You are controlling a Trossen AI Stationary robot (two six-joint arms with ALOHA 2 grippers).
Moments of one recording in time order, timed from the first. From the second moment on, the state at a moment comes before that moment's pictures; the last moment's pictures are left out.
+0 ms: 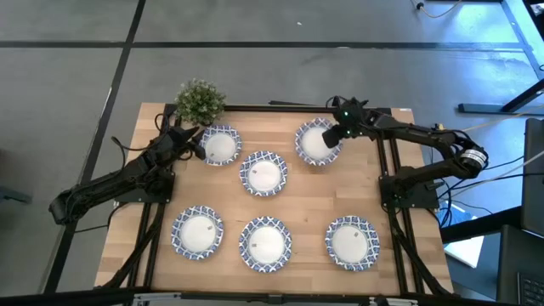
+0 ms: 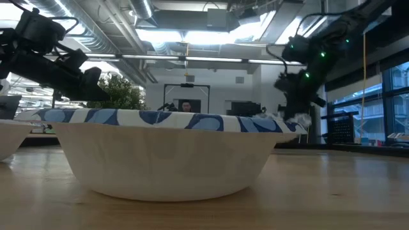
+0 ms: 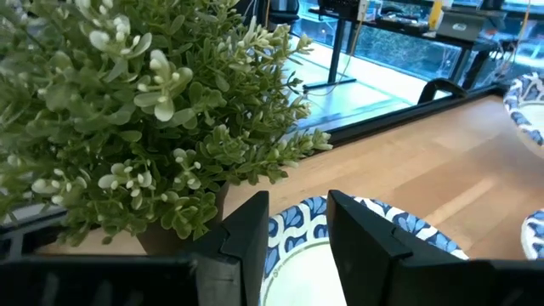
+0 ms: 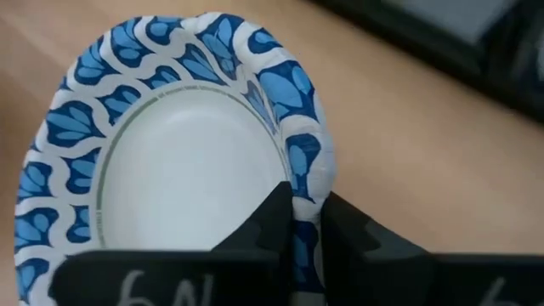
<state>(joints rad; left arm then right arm) 0.65 0.31 0.01 0.07 -0.34 -0.18 -0.71 1.31 0.73 -0.33 0.04 0.24</state>
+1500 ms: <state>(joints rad) 0.65 0.31 0.01 0.06 -0.33 -0.23 -0.34 1.64 0.97 0.09 -0.24 0.41</state>
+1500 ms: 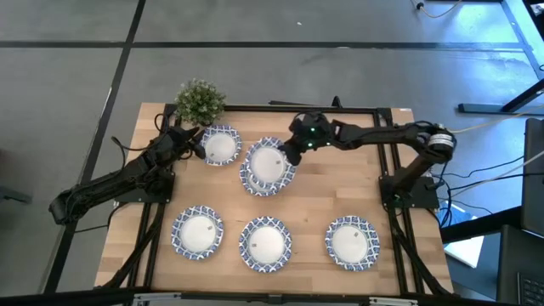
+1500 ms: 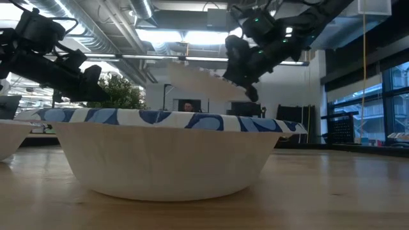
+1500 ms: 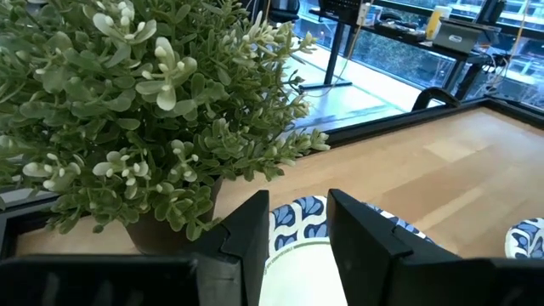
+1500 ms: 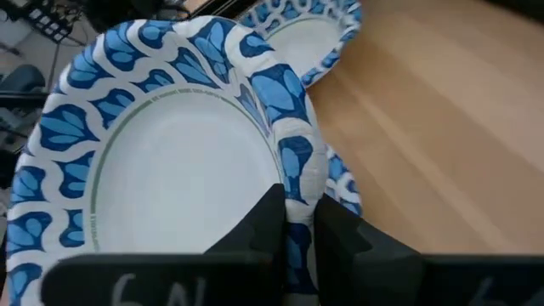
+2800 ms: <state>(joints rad) 0.65 0.31 0.01 0.06 -0.33 -0.23 -0.33 1.87 1.15 -0.05 -0.26 0.25</state>
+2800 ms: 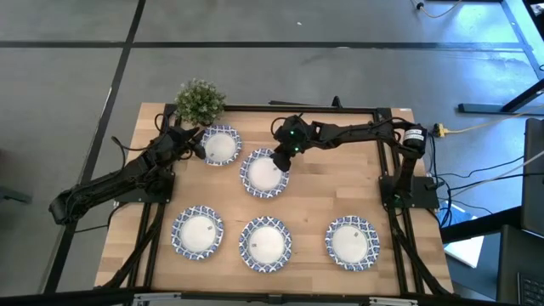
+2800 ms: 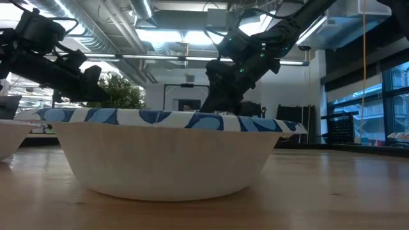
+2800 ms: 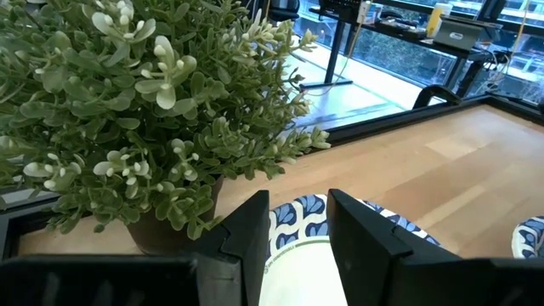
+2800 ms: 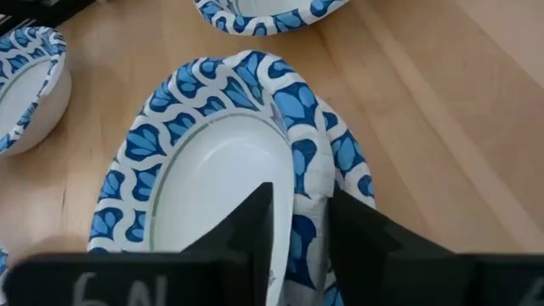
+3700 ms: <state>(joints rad) 0.65 0.31 0.01 0.06 -0.33 -0.23 -0.36 1.87 1.27 -0.05 -0.23 0.13</state>
